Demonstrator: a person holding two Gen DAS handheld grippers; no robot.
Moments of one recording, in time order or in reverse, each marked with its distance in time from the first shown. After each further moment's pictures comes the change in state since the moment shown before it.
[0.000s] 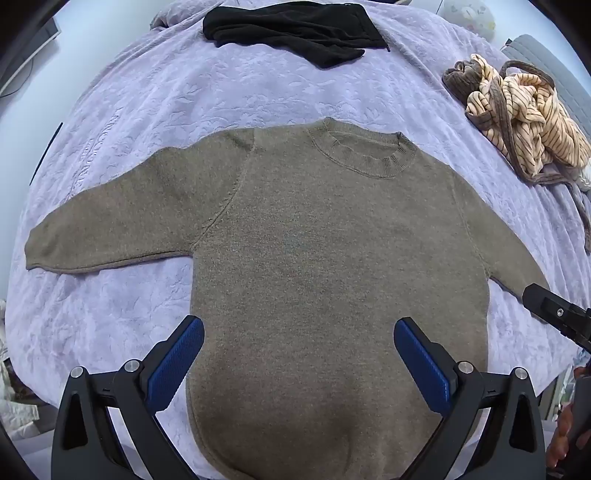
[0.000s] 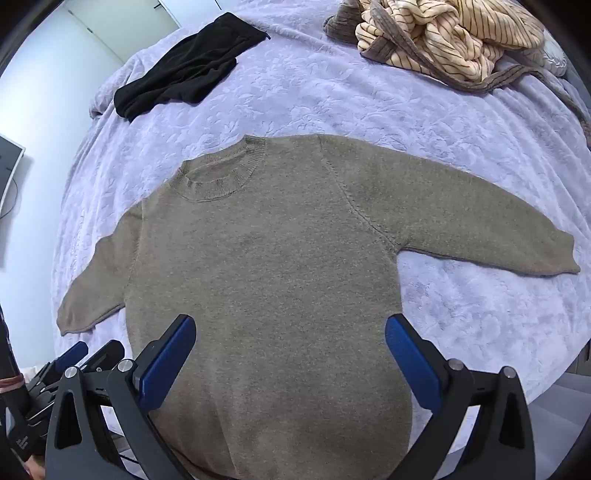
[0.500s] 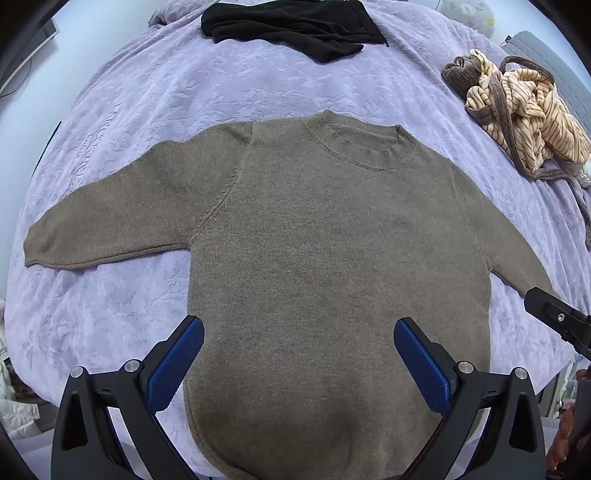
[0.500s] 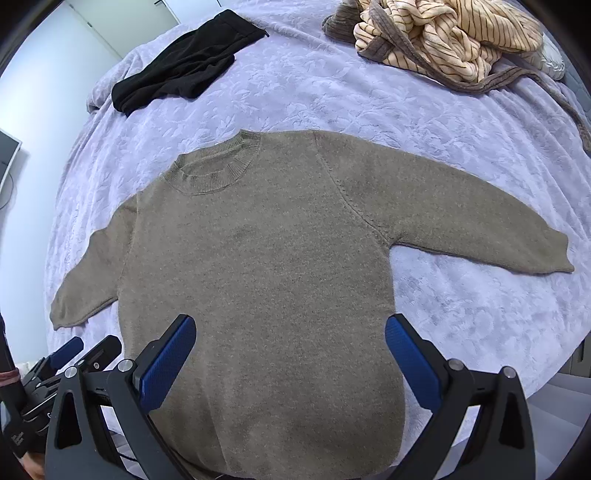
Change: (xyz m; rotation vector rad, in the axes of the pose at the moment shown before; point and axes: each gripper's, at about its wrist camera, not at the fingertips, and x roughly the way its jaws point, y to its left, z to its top) left arm 0.004 -0.002 -0.006 0.003 0.014 0.000; right arm -0.002 -0.001 -0.009 -0.015 0.008 -0.034
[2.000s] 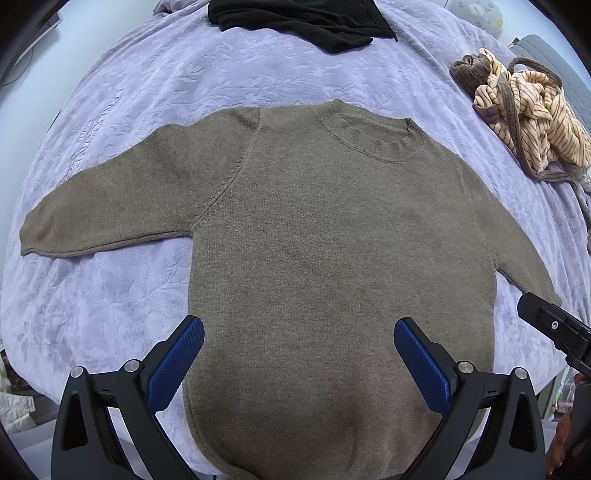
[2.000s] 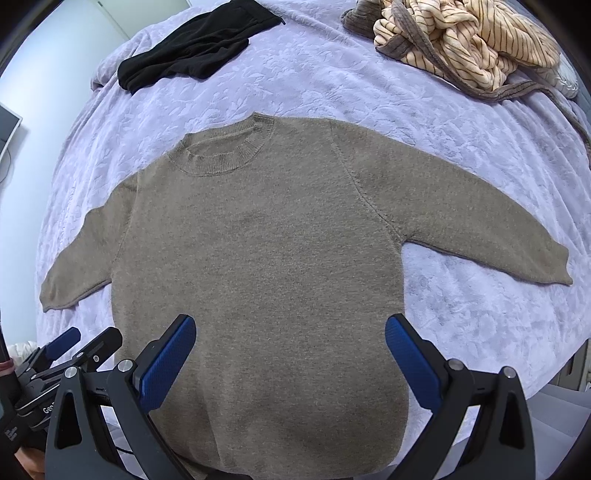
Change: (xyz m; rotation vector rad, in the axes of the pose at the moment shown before) left arm 0.011 0.012 -0.002 -0.024 0.030 -0.010; right arm 0.015 0.020 -0.003 -0.074 0.014 -0.049
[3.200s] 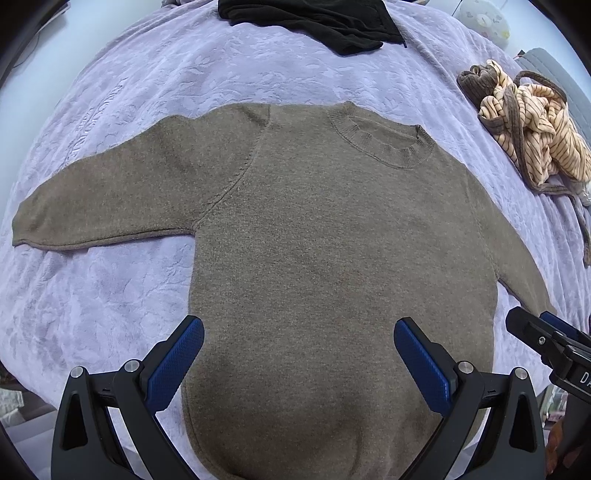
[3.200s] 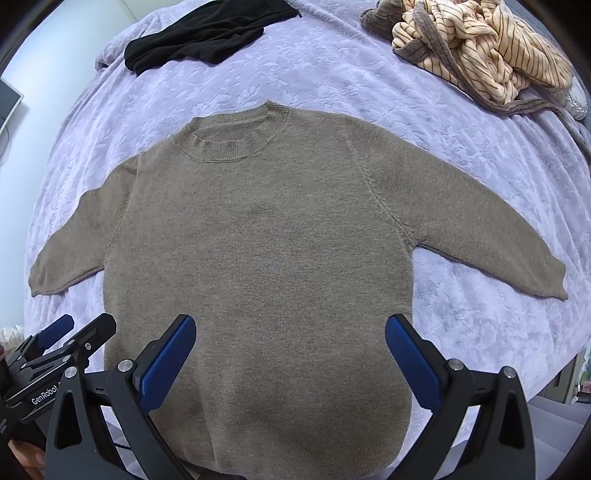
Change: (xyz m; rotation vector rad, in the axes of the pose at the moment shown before) left arm 0.009 0.015 0.003 -0.042 -0.005 -0.036; right arm 0.012 0.021 0.001 -0.065 0.015 -0.029
